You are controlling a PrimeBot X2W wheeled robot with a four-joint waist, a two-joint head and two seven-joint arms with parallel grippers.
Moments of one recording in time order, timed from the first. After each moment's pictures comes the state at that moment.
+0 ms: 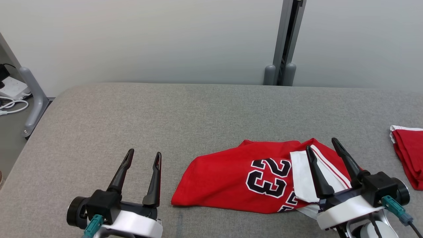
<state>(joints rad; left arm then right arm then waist) -0.02 0.05 -0.19 0.12 -0.18 -0.01 -0.26 -0.11 -0.10 0.16 0.18 0.14 0.13 -0.26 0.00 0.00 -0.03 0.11</state>
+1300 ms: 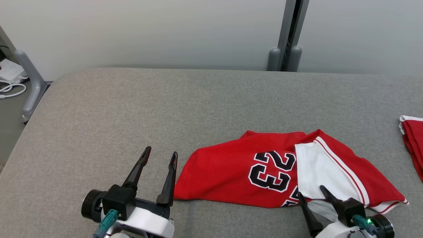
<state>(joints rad) -0.07 0.05 -0.25 0.16 -0.17 -0.03 -0.26 -0.12 -0.08 0.20 0.57 0.07 0.13 -0.26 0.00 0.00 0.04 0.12</state>
